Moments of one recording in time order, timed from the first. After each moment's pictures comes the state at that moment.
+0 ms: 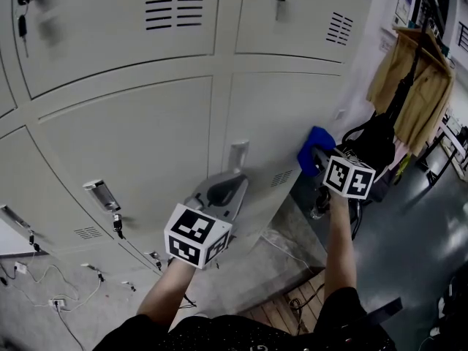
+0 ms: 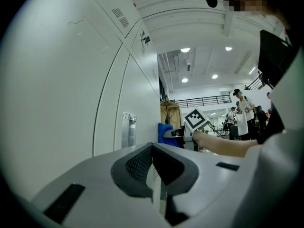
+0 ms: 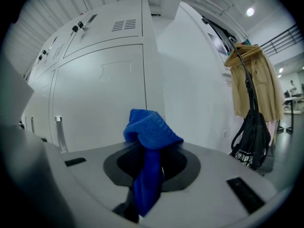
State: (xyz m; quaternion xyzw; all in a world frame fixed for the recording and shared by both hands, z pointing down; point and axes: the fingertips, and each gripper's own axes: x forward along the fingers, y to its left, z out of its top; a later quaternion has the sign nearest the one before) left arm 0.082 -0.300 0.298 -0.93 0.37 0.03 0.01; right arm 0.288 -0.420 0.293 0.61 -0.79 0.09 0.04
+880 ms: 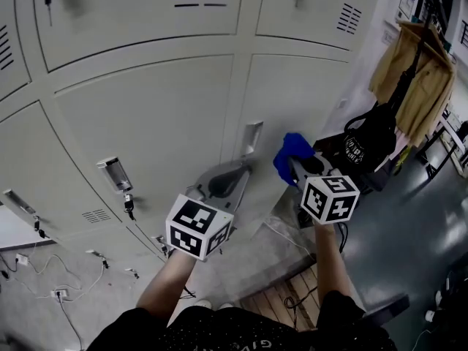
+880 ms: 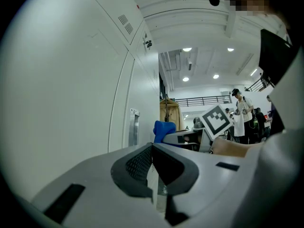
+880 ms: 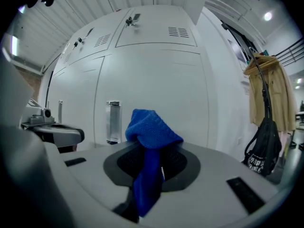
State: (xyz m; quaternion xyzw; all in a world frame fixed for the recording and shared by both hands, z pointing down) left arm 0.056 -0.277 0.314 -0.93 0.37 0.02 0.00; right arm 0.174 -0.339 0.310 0.55 -0.83 0.02 0.07
